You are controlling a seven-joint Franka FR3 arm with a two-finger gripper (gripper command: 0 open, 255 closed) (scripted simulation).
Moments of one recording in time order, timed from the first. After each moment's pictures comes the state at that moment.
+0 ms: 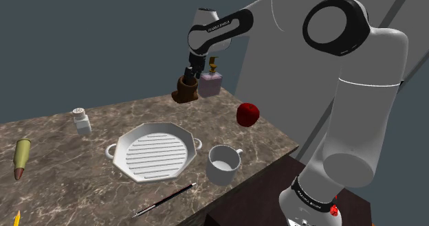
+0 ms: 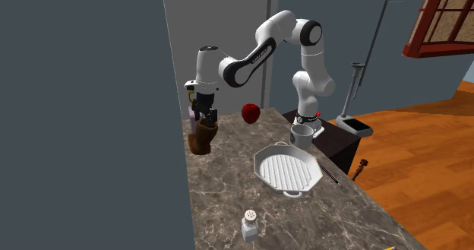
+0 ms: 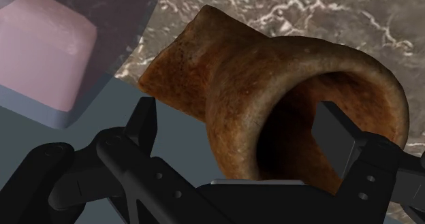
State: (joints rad) arm 0.00 0.29 -0.12 -1.82 -0.01 2.25 -0.32
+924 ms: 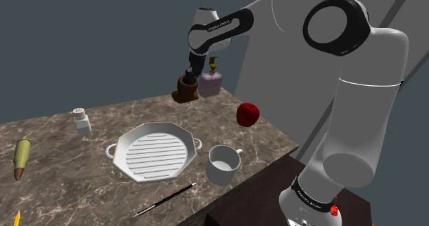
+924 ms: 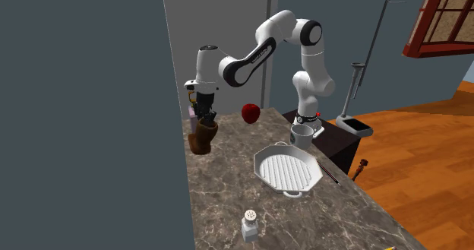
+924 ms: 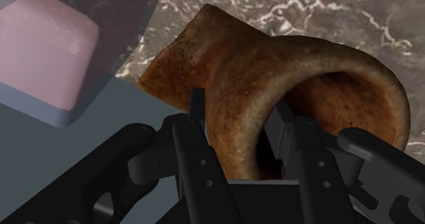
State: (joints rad) arm 0.00 0.29 -0.12 -1.81 -0.01 2.25 -0.32
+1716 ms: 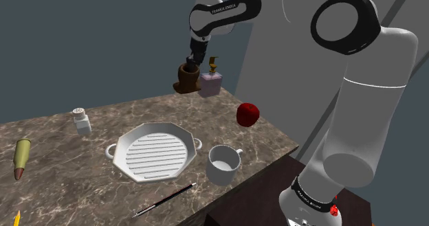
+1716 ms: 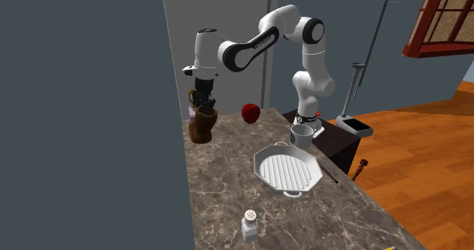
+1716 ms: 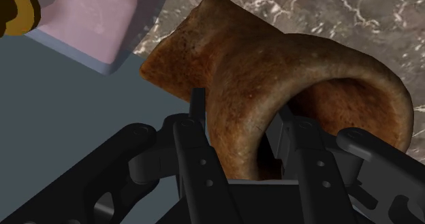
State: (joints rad) arm 0.00 0.24 -0.12 -1.72 -0.01 2.11 -0.32
